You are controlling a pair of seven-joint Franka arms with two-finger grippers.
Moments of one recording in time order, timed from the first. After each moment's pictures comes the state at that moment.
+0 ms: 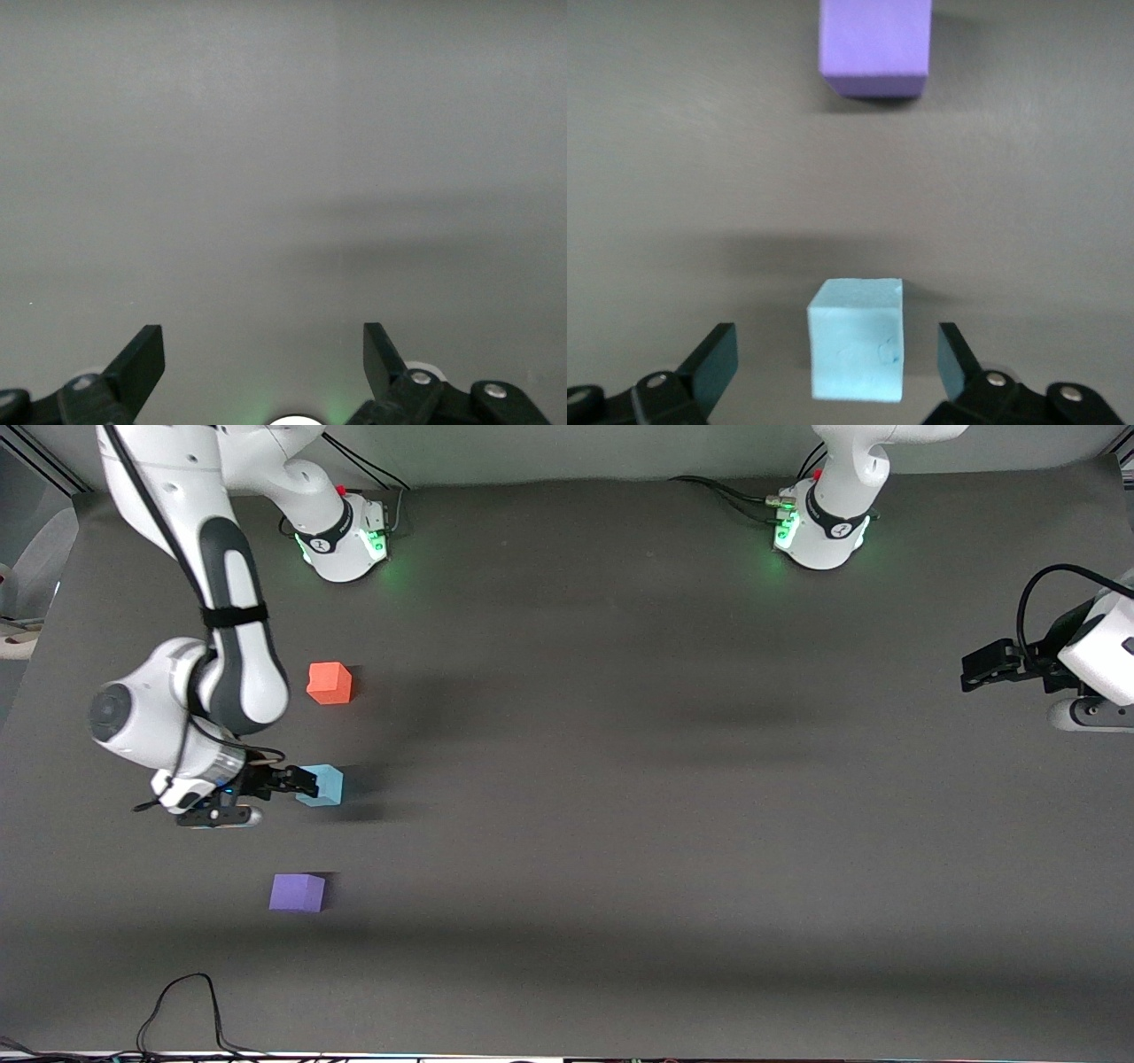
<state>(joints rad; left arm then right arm) -0.10 0.07 0.07 -1.55 0.01 1.50 0.02 0.75 0.38 -0.80 -2.06 0.56 2.29 -0.39</state>
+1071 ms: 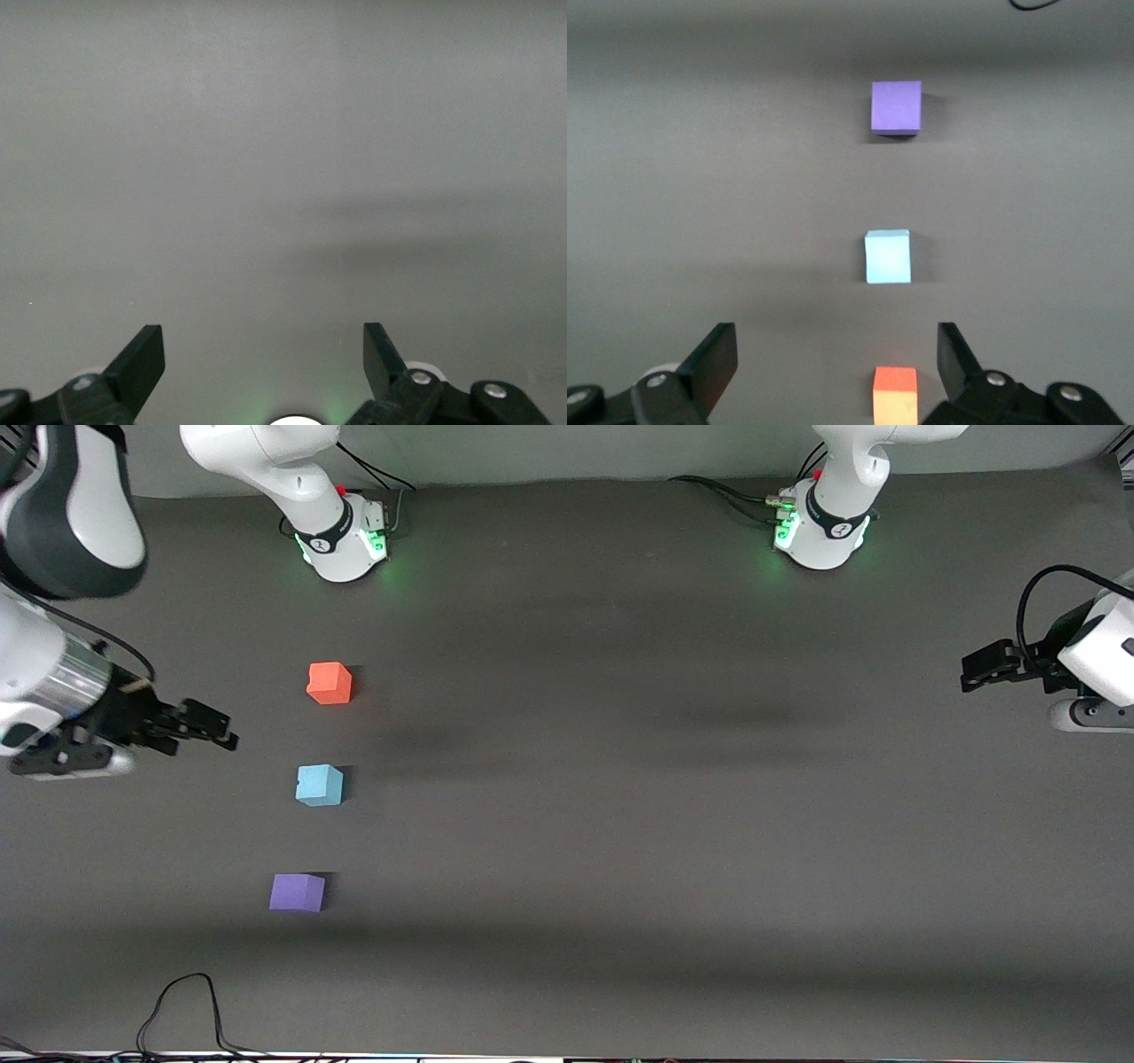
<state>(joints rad) -0.10 0.07 0.07 -1.55 0.01 1.50 0.02 0.14 -0.01 -0.16 -1.82 0.13 1.87 -0.04</state>
